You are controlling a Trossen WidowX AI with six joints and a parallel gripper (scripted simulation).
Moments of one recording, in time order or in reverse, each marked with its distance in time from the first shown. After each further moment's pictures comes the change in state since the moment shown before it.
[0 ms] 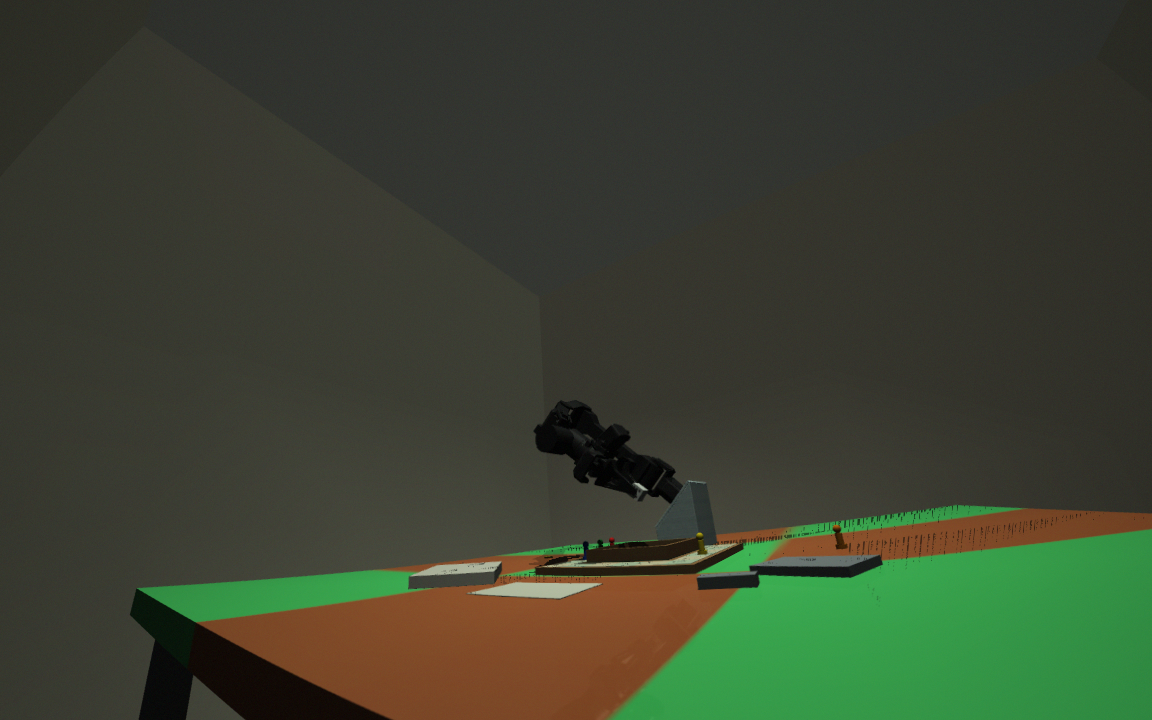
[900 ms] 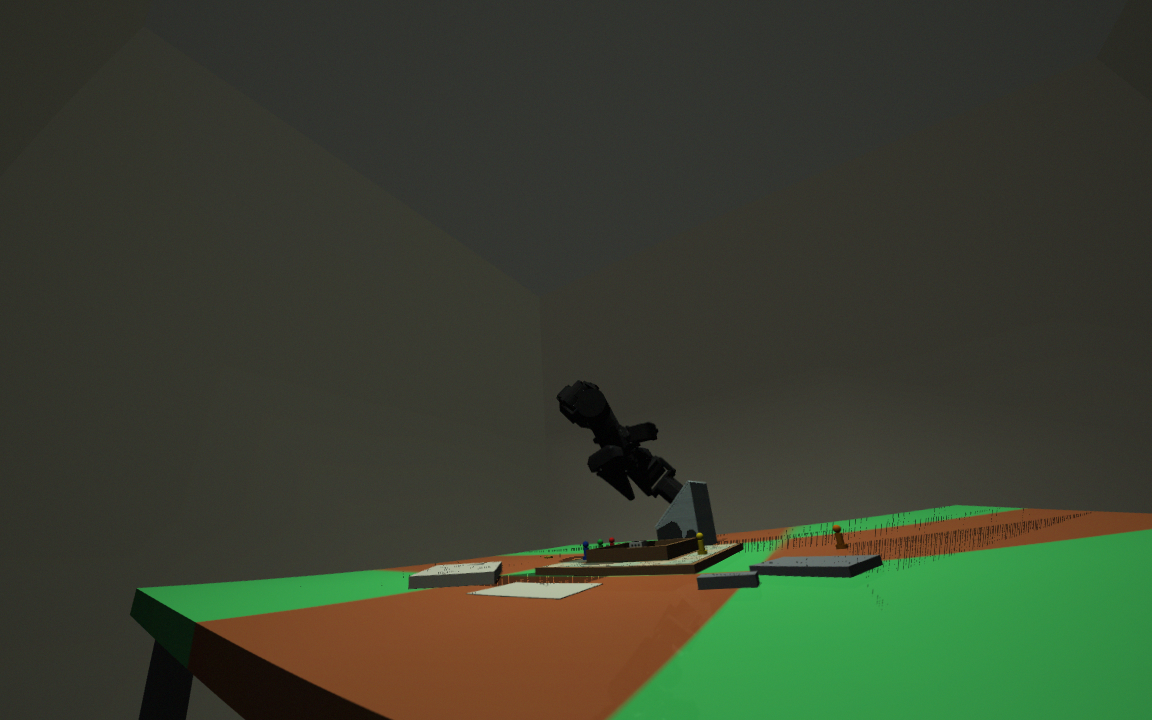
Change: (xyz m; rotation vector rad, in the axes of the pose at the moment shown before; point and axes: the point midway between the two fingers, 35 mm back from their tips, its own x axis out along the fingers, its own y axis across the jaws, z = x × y) arm 0.012 0.005 0.012 0.050 0.491 0.078
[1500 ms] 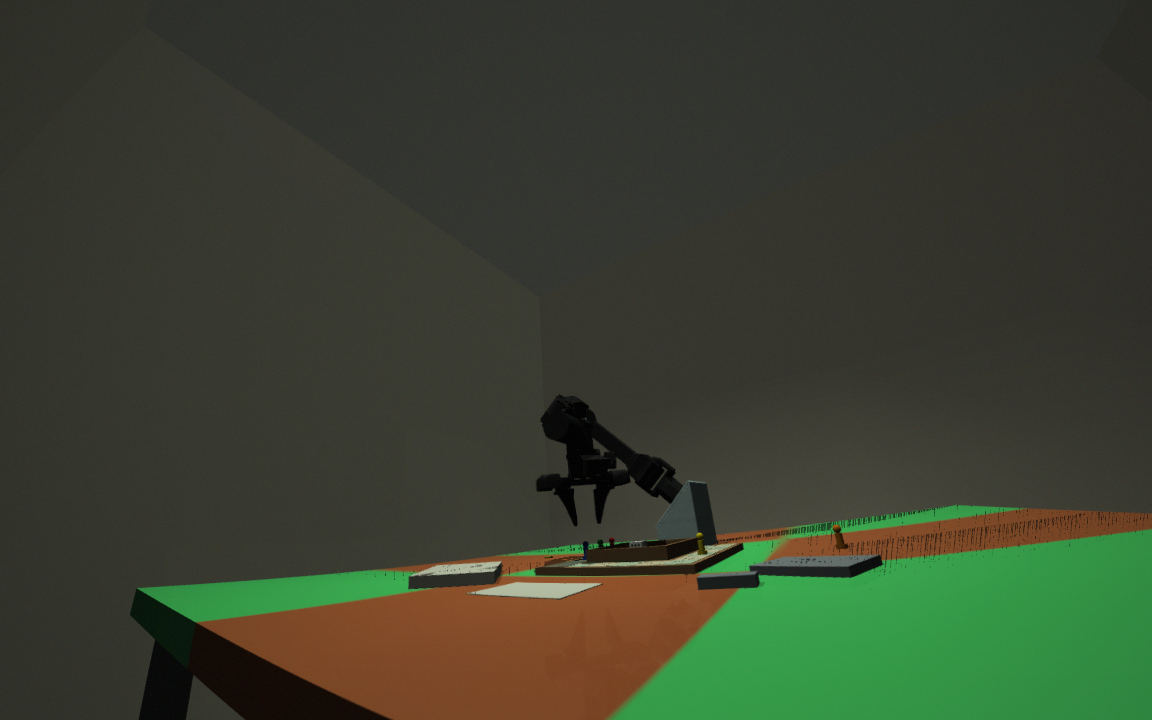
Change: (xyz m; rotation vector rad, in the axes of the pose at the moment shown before) arm 0.000 -0.028 -0.106 0.698 0.301 -0.199
